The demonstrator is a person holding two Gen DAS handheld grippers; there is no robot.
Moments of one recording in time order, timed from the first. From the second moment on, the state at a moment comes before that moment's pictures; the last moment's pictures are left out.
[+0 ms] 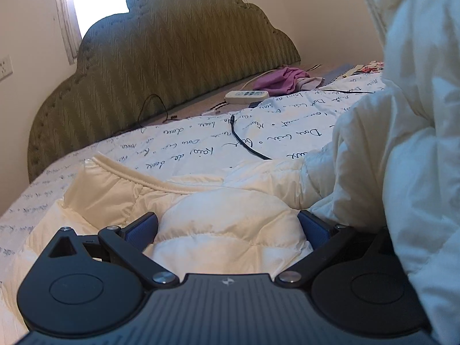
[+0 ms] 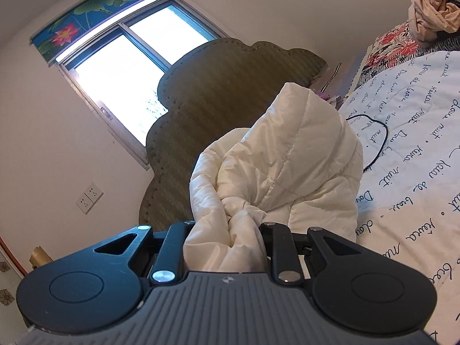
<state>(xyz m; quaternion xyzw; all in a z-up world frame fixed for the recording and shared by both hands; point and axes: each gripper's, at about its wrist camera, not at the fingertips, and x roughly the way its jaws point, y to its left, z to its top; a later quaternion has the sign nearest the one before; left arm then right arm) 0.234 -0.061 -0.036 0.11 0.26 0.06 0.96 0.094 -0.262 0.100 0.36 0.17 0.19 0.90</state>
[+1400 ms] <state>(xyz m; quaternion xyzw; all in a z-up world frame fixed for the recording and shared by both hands) 0.200 0.167 -0.003 -0.13 0.37 0.04 0.92 0.030 -0.325 0.086 0.29 0.13 -0.23 0.92</state>
